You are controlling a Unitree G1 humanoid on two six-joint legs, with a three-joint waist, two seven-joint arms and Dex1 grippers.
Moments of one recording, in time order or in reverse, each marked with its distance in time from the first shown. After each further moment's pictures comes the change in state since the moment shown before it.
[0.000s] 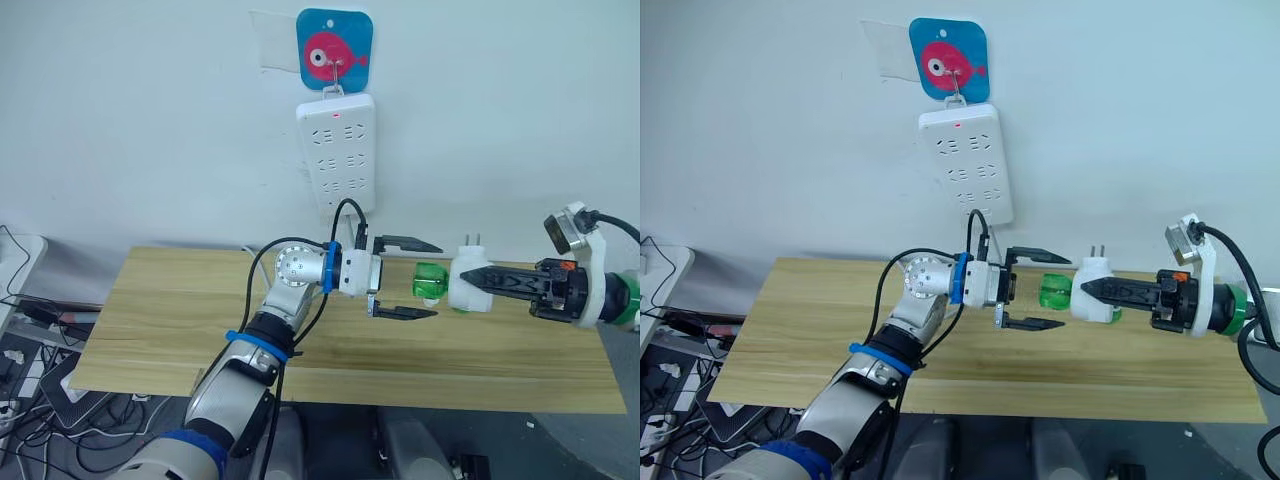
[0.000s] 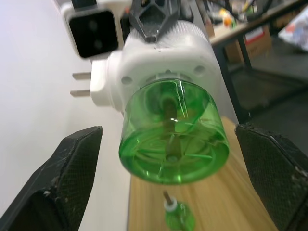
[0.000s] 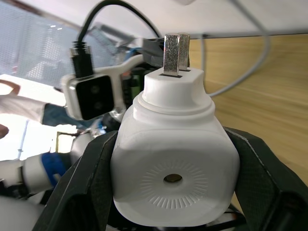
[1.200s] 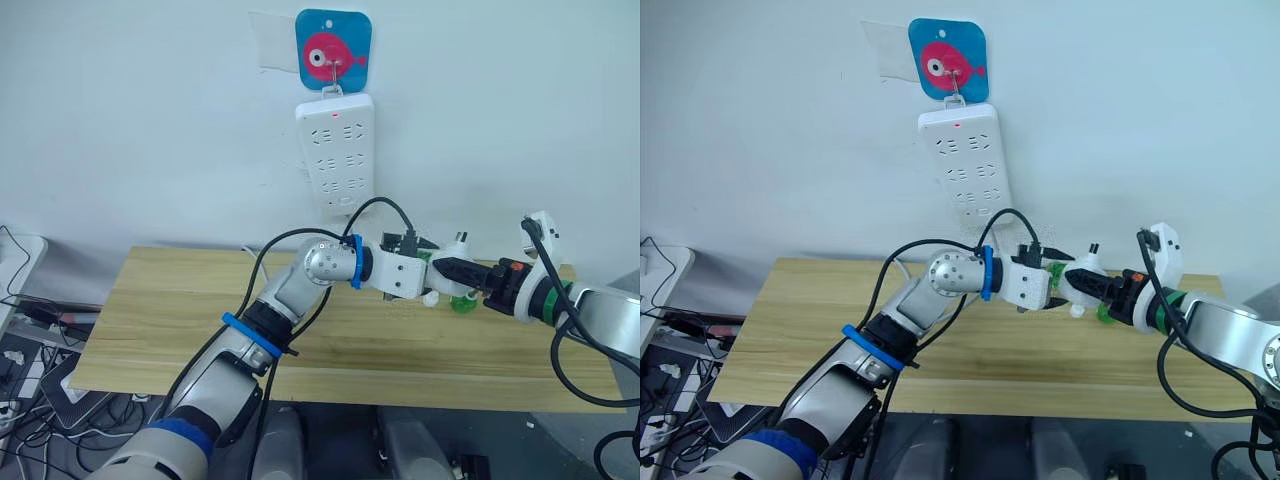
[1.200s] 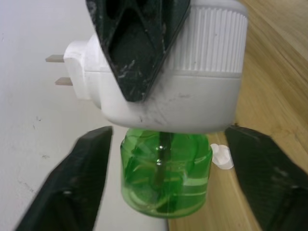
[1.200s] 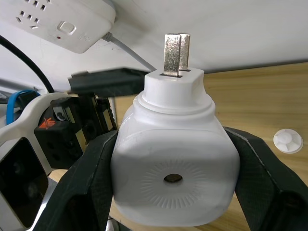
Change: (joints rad) left arm -0.047 0.054 -0.170 -0.186 0.443 0.257 0.402; right arm 0.040 0.231 0.047 -0.285 0.001 -0.280 -0.661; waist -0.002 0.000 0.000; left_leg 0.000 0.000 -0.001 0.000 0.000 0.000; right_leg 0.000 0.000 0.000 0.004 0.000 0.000
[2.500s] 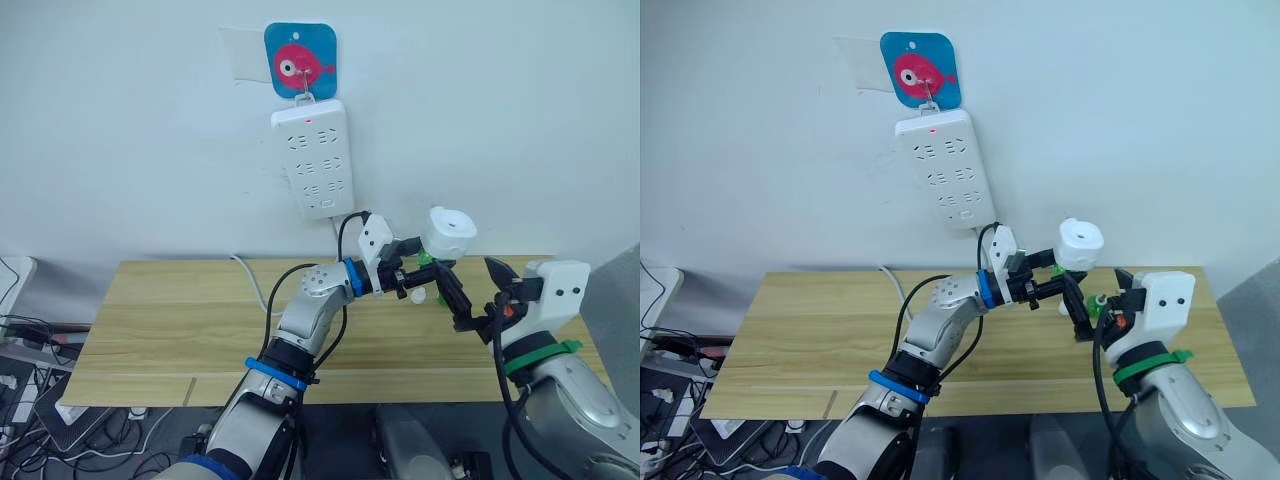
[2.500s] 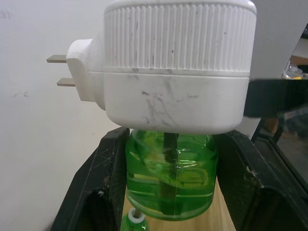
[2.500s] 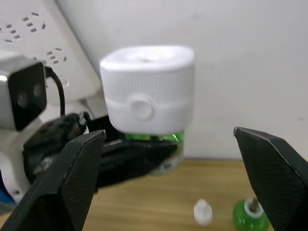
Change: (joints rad) left arm 0.212 -0.238 0.234 -0.059 -0.570 0.428 -0.013; right arm 0.341 0.390 0.218 -0.554 -1.192 -0.383 0.141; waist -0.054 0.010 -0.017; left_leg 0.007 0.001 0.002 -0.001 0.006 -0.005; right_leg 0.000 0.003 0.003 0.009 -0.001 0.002
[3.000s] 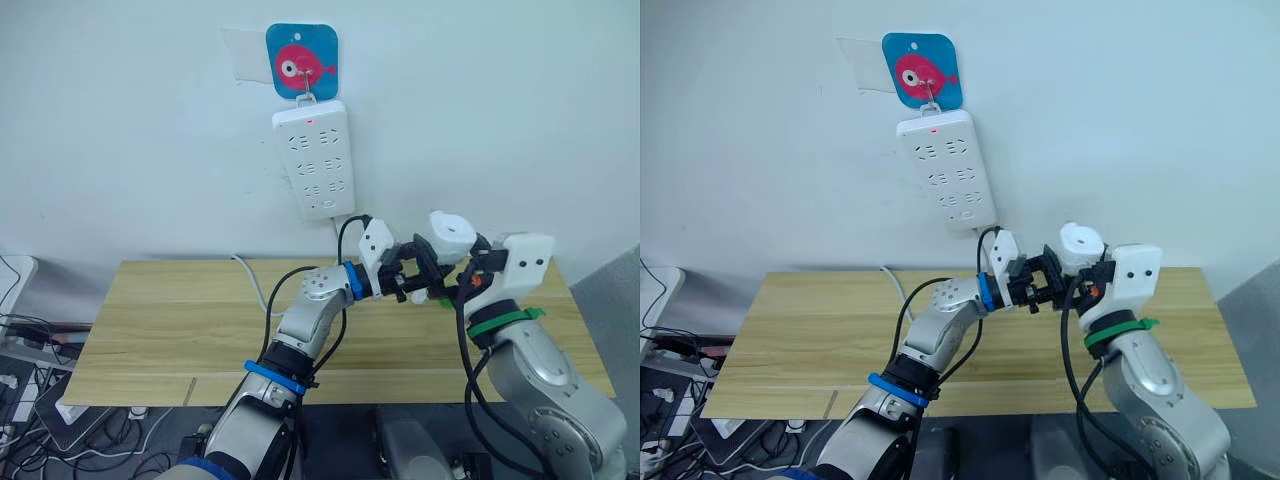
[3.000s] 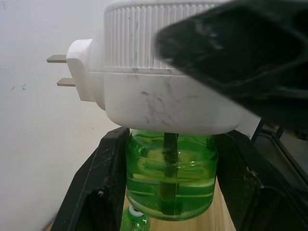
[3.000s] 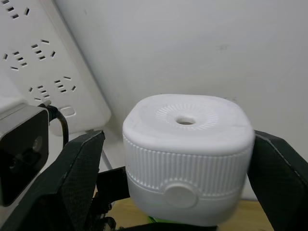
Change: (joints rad) left arm 0.014 0.002 -0.016 -0.004 0.017 -0.010 0.008; right arm -0.171 0.145 0.055 0.127 -0.149 0.042 0.076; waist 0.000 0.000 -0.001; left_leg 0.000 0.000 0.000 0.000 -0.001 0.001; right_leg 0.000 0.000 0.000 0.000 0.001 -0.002
